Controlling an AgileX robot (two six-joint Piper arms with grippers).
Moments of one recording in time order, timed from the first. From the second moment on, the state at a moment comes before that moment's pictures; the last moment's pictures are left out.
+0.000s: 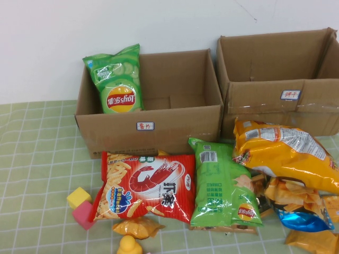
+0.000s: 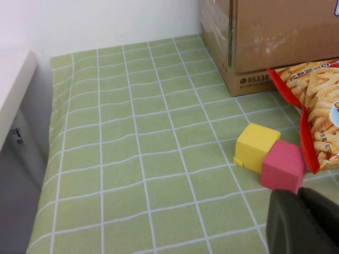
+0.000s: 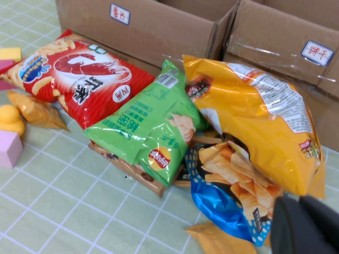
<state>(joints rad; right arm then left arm) 0.44 0.21 -0.45 0.05 0.75 -0.21 -0.04 -0.01 0.02 -0.04 0.36 0.03</state>
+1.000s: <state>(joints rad) 0.44 0.21 -0.45 0.05 0.75 -0.21 -0.04 -0.01 0.02 -0.07 0.36 0.09</state>
